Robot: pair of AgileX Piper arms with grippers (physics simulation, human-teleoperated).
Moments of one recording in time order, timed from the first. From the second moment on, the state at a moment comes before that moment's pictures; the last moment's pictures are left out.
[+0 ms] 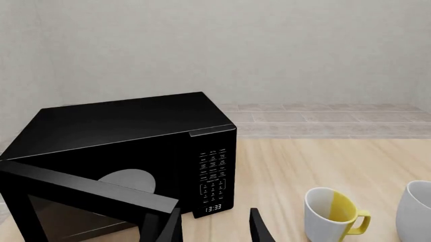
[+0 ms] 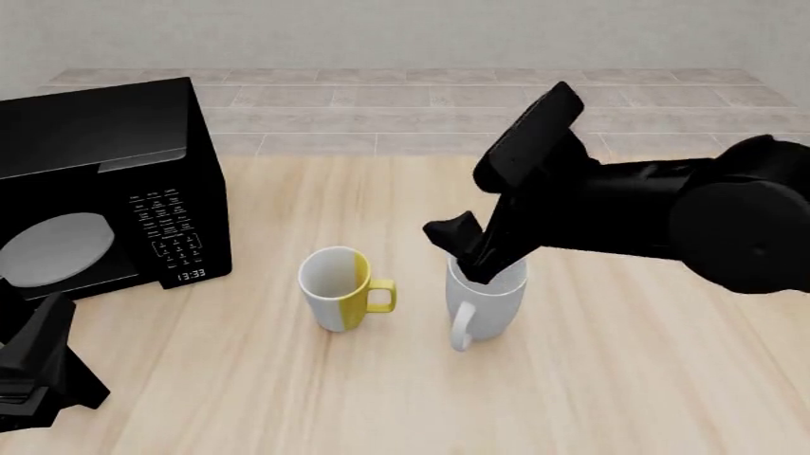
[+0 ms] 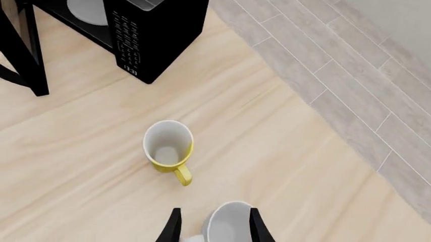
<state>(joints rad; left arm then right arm) 0.00 0.01 0.00 0.00 0.00 0.71 1.25 -0.87 0.25 -0.27</state>
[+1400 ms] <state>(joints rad) 0.00 0.01 0.00 0.00 0.00 0.77 1.78 -1.16 0.36 -0.27</state>
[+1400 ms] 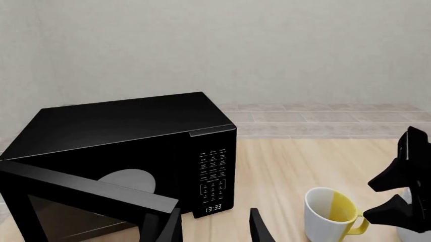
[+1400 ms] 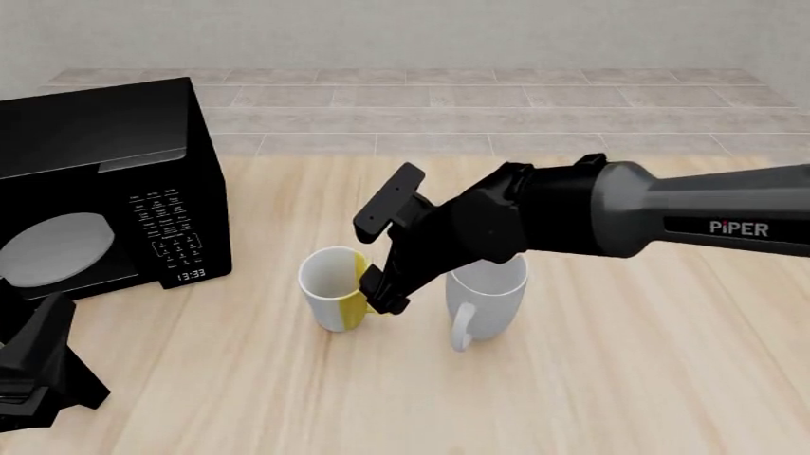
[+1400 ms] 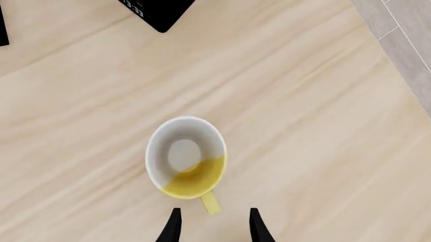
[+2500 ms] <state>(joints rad) 0.00 0.01 0.00 0.00 0.00 0.79 1.90 -1.15 0.30 -0.22</state>
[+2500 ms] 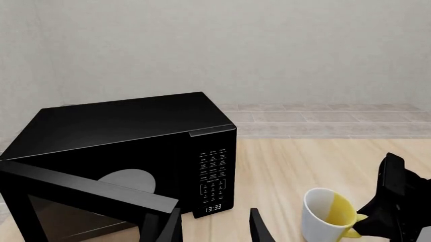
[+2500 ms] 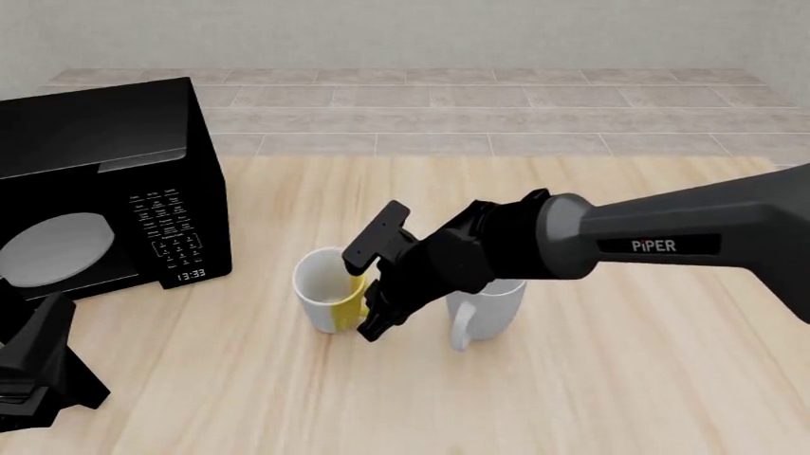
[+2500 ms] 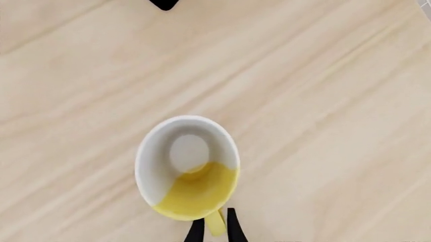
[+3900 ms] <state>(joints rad) 0.00 0.01 0.00 0.00 0.00 0.57 1.70 -1.24 0.42 -0.25</state>
